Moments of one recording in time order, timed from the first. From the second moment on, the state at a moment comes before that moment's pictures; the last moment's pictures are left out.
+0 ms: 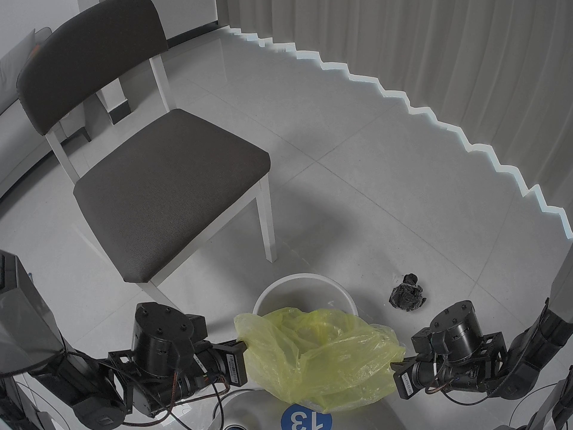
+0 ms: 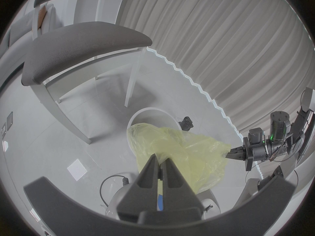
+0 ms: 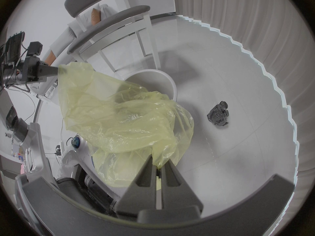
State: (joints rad) left arm -0.74 1.82 -0.28 -0.99 0.13 -0.49; right arm 0.68 1.90 -0.29 -0.75 -0.14 0.17
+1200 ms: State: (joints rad) left arm -0.52 2.07 -0.37 -1.19 0.02 -0.36; right arm 0.62 2.20 -0.49 -0.89 -0.13 0.15
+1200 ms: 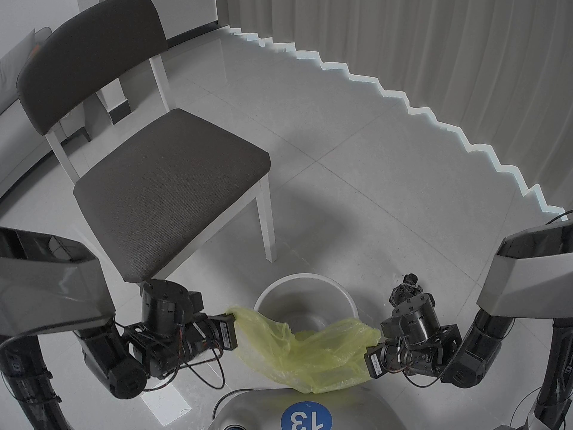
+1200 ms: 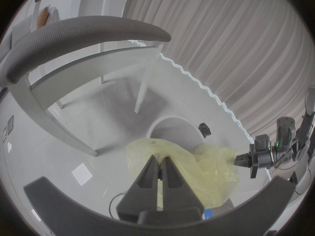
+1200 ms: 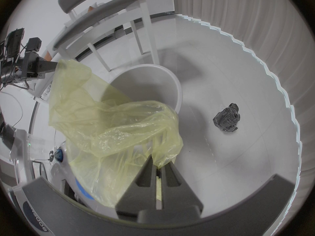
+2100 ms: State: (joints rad) left arm -0.49 2.12 -0.31 -1.20 0.00 -0.36; right arm 0.56 2.28 -0.49 -0.90 -0.14 0.15
